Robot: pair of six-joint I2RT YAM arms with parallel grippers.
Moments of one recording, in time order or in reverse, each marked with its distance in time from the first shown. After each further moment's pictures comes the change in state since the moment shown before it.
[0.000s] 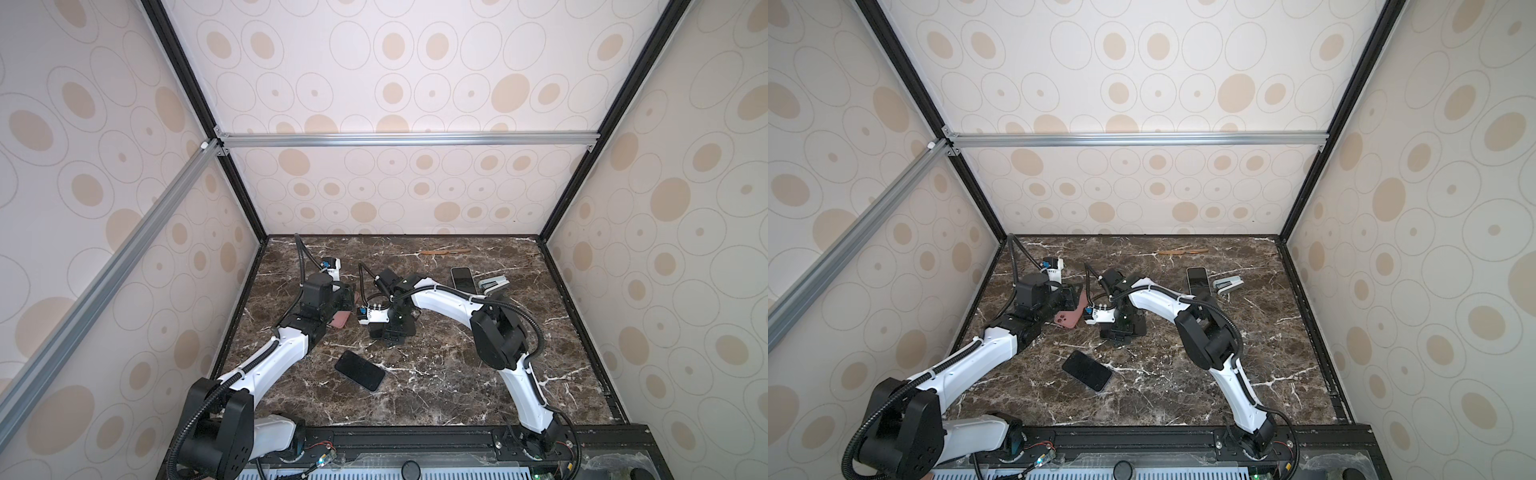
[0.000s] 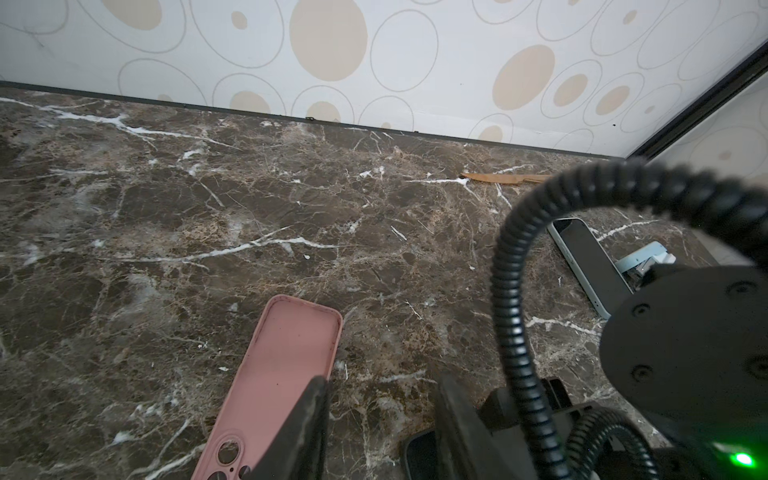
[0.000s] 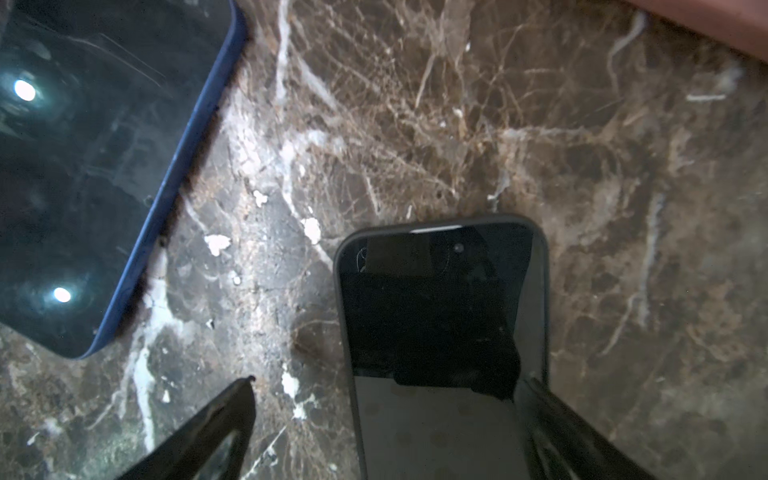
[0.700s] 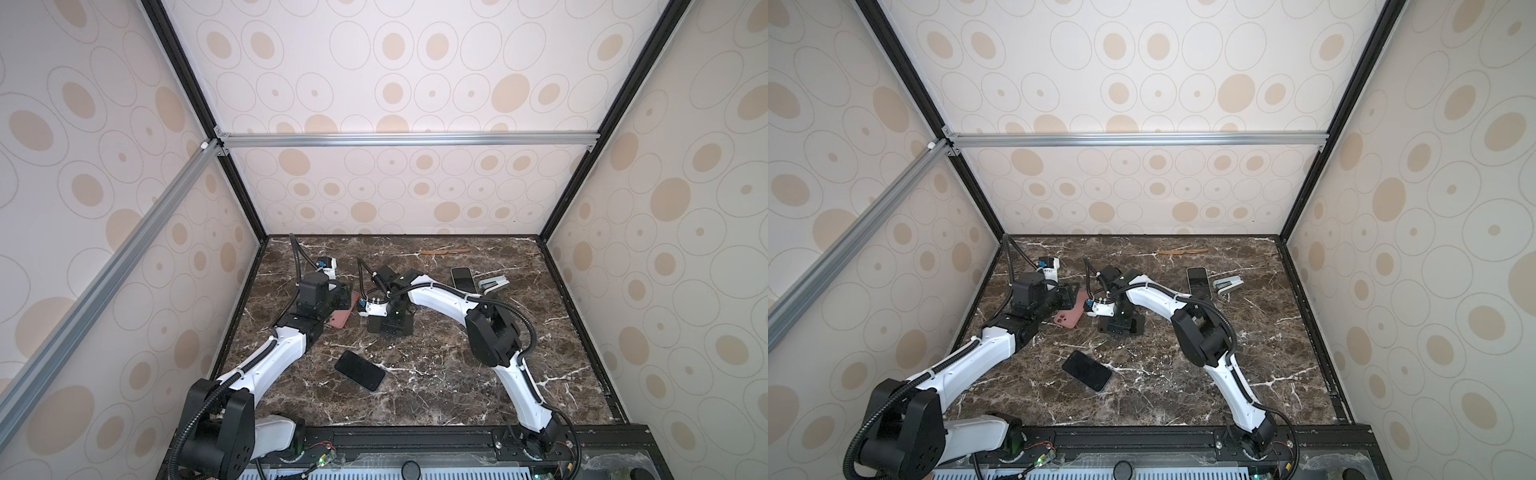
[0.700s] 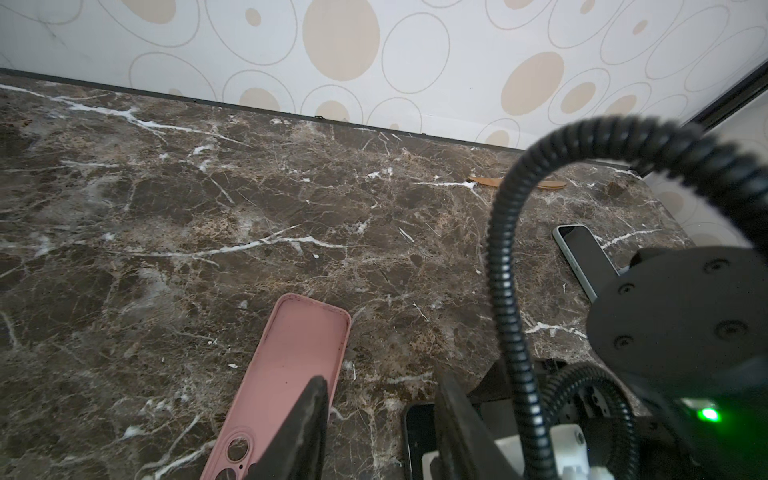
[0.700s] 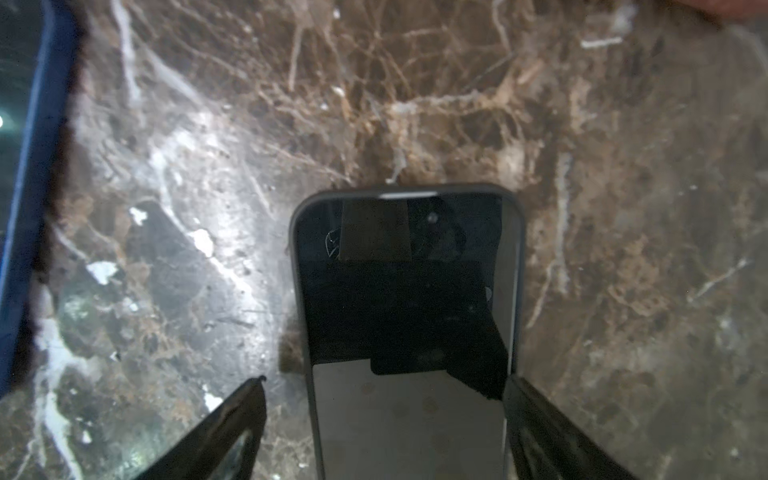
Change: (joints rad) left arm 0.040 0.000 0.000 -0.007 0.027 -0.014; right arm -0.021 0.061 0.102 -0.030 0.114 0.112
